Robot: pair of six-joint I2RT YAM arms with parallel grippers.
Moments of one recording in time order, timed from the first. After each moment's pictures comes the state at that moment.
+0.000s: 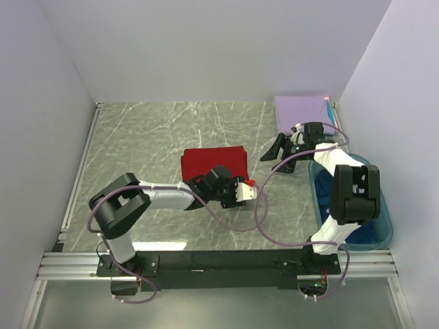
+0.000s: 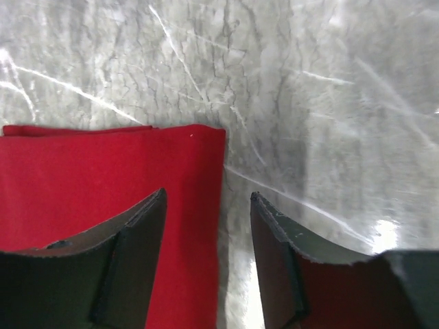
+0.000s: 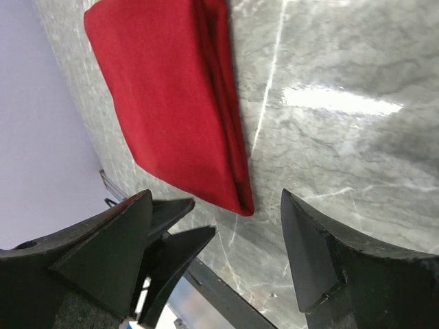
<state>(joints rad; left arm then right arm) -0.96 1.73 0.89 0.23 0.23 0.57 -0.03 1.69 1.06 -0.44 -0.73 0.48</state>
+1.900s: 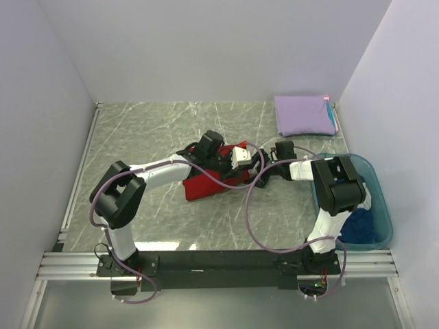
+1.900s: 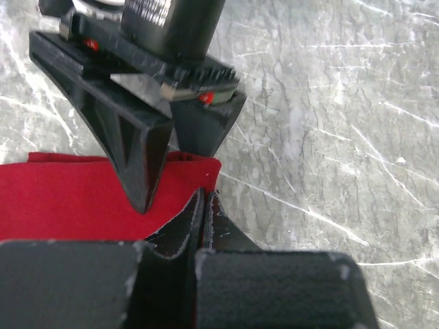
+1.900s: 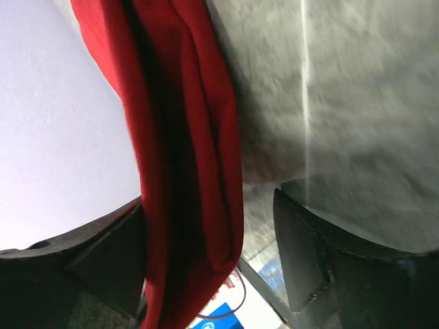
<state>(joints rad) -0.74 1.81 1.20 -0.03 0.62 0.46 0.20 1.81 0.80 0.13 -0.69 1.08</state>
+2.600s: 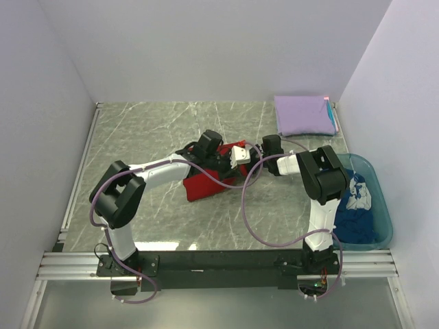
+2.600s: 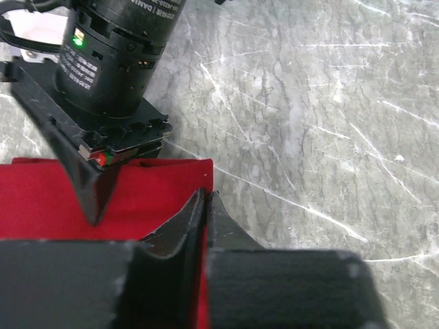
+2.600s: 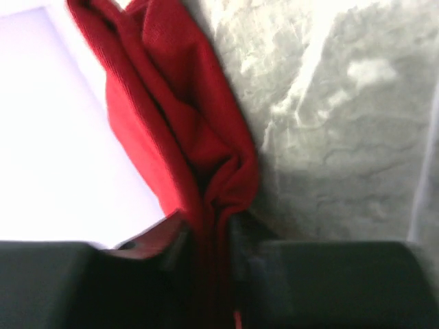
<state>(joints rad) -0.73 1.80 1.20 -0.04 0.63 0.46 0.29 1.99 0.95 0.32 -0.49 1.22</state>
